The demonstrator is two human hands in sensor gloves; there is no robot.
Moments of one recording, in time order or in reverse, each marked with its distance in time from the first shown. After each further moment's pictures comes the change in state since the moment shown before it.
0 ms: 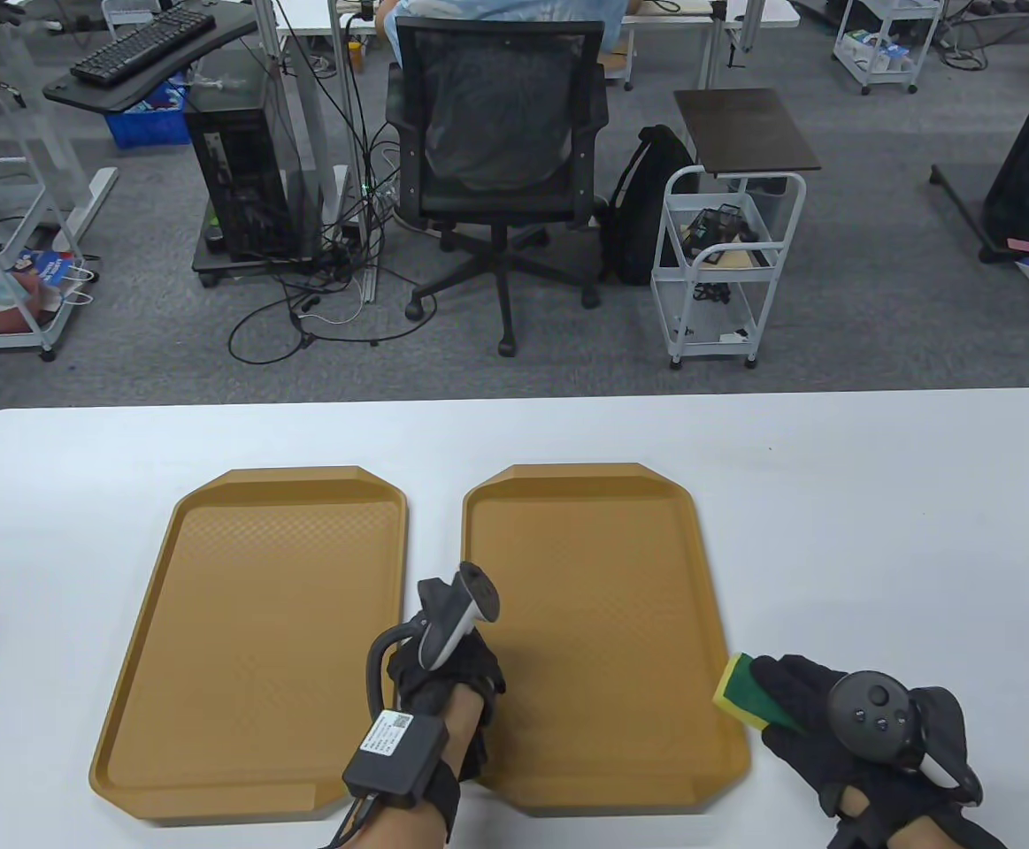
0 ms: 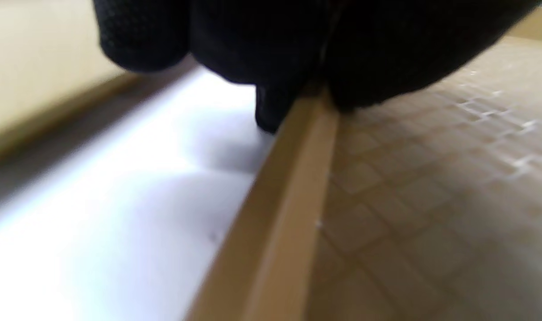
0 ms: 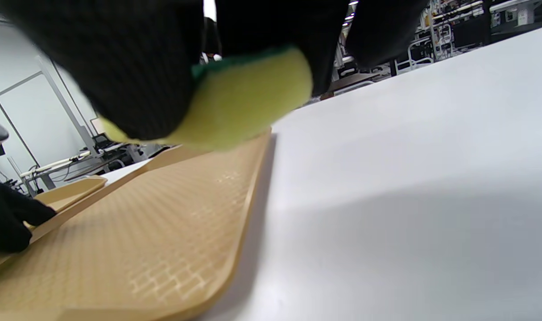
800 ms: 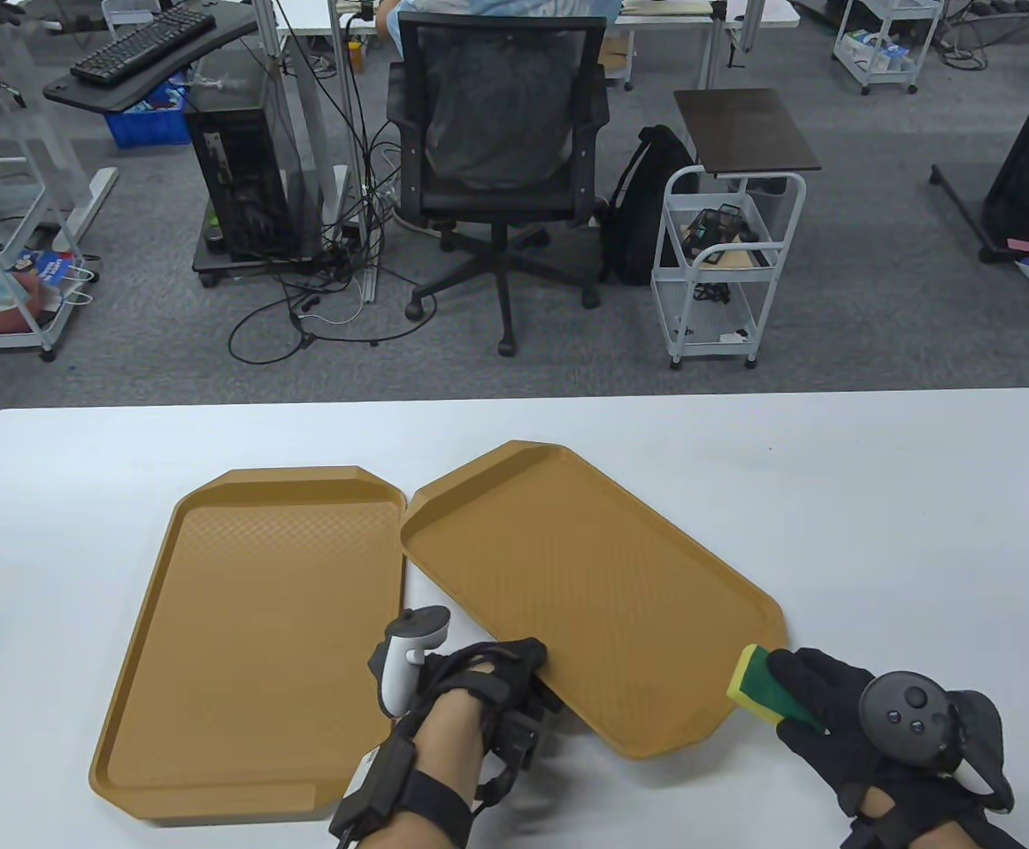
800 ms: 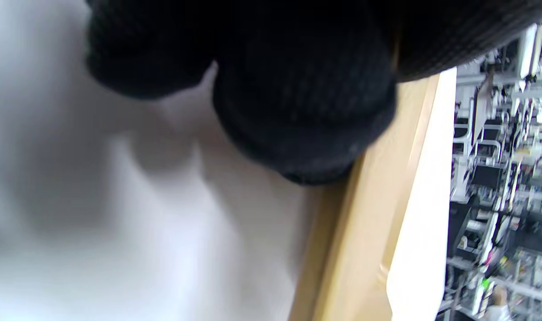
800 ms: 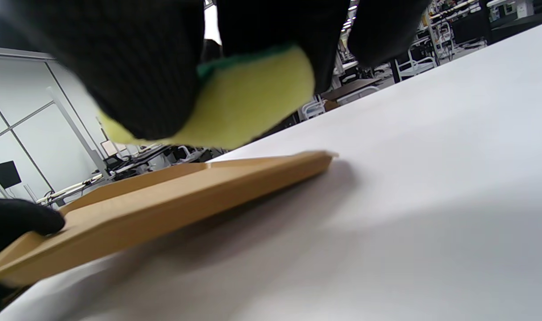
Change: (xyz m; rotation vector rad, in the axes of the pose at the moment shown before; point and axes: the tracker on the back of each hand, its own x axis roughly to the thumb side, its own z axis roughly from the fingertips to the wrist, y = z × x) left_hand 0.004 -0.059 0.017 -0.536 -0.061 1.019; right_hand -0.007 -0.012 0.006 -0.038 -0.014 -0.066
